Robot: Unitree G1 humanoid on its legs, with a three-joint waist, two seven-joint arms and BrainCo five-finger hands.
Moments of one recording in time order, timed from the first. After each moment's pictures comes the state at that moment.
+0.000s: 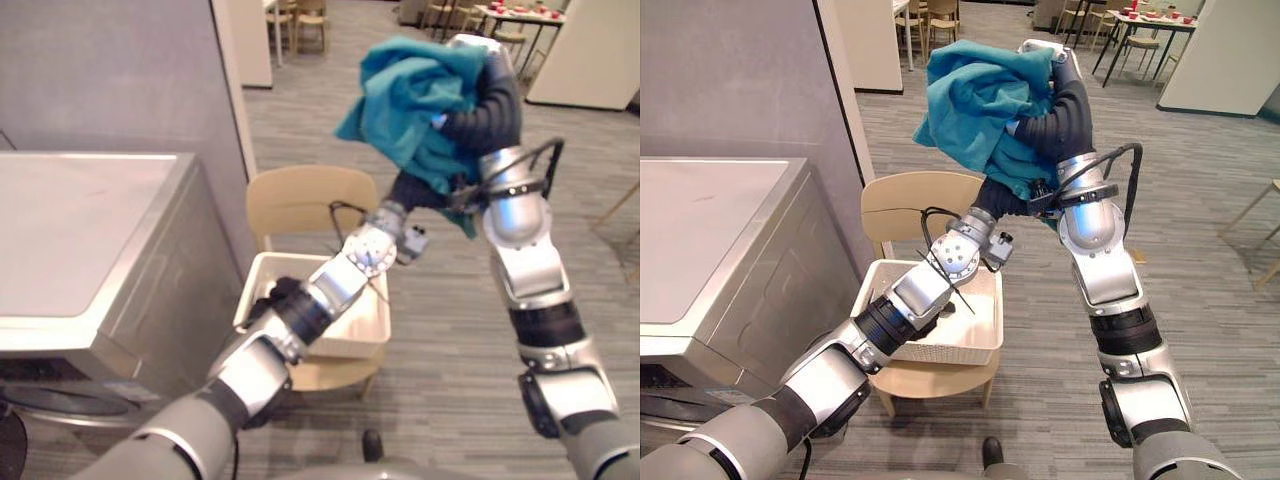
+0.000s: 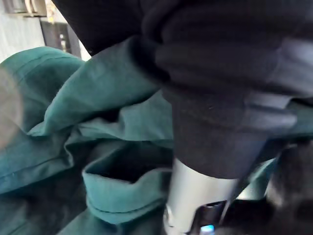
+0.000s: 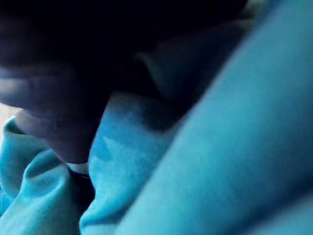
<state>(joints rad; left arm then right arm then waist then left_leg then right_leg) -0.87 -0.05 -0.57 0.38 -0.16 -0.14 0.27 -0.65 -0.44 0.09 -0.13 0.03 -0.16 -0.13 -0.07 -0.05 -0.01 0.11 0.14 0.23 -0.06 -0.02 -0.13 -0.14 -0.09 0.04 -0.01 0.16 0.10</state>
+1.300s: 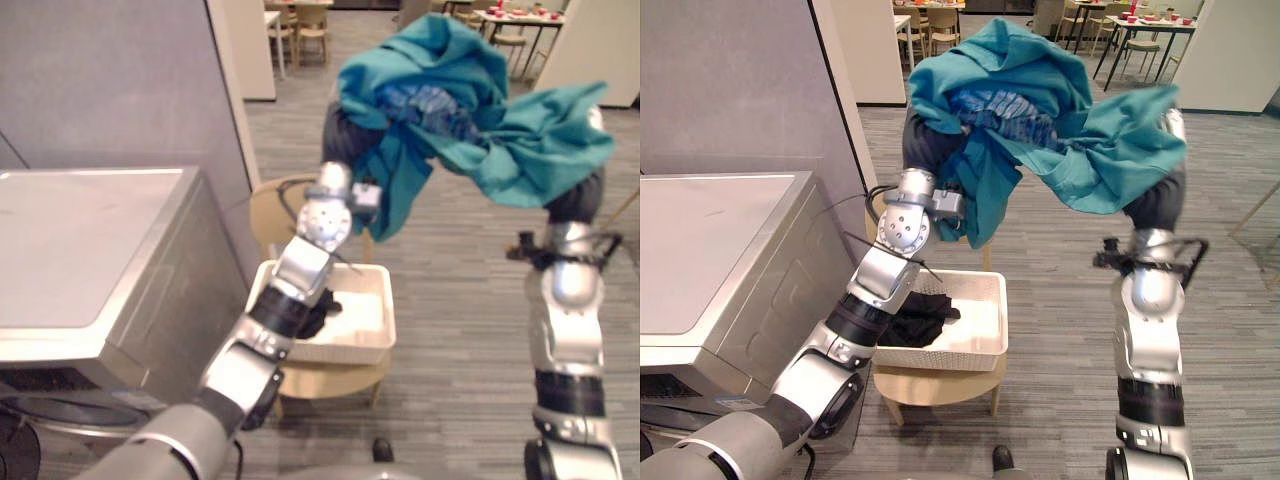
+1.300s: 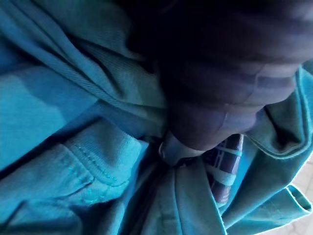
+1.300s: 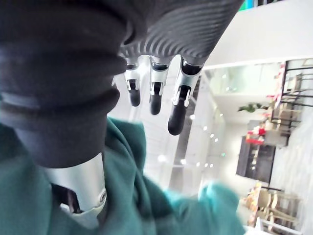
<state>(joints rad) -0.74 0.00 -0.26 0.15 -0.13 -0.16 0.34 -0.19 -0.31 -0.30 -0.21 0.16 -0.17 -0.13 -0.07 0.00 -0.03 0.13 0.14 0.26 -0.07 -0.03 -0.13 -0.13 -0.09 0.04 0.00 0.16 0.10</state>
